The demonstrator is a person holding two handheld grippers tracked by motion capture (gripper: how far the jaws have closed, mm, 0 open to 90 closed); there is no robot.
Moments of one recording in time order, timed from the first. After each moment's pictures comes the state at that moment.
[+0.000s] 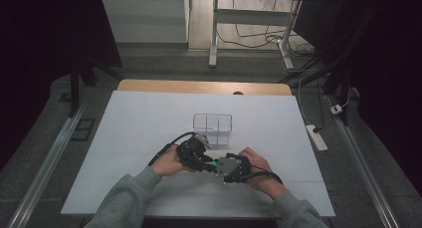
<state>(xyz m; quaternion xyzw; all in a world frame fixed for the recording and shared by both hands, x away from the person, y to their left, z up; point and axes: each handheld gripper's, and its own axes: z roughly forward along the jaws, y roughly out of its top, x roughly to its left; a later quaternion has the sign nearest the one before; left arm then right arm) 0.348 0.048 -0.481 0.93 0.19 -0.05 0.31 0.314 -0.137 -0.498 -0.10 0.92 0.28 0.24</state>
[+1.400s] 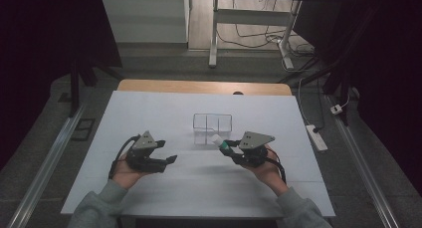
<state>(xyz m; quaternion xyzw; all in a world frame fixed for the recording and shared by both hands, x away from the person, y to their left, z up) 0.291 0.180 -0.482 0.82 0.35 0.15 0.42 0.349 -0.180 -0.468 0.11 0.85 0.48 0.18</state>
